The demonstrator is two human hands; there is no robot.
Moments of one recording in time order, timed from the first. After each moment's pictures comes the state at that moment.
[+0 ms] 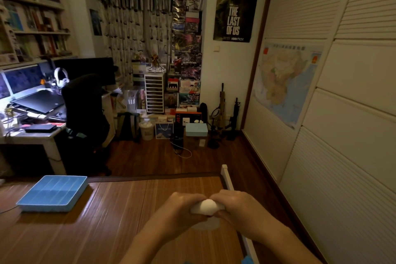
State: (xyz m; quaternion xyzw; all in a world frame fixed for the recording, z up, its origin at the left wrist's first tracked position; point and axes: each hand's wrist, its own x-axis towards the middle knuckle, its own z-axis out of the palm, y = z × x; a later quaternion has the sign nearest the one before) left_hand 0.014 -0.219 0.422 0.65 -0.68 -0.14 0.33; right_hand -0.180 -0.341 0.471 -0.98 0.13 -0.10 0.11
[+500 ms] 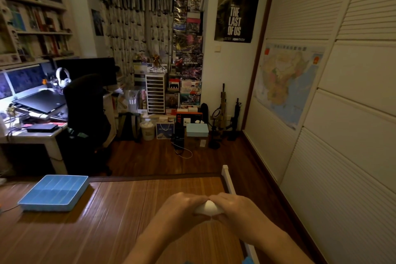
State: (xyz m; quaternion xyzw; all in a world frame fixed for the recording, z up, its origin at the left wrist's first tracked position) left_hand 0.007 -0.222 0.423 0.66 -0.69 -0.06 0.28; right_hand -0.177 -0.331 0.468 -0.98 0.14 -0.11 0.09
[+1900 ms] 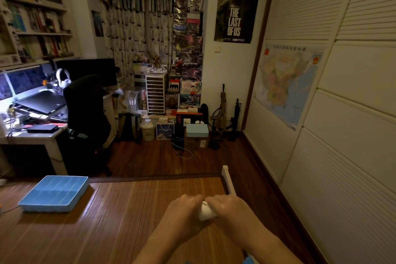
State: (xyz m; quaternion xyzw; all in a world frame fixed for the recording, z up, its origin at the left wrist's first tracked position) left_hand -0.011 -0.231 0.419 0.75 -0.62 -0.07 0.23; right_hand -0.166 -0.315 0.464 -0.98 0.18 -0.07 0.07
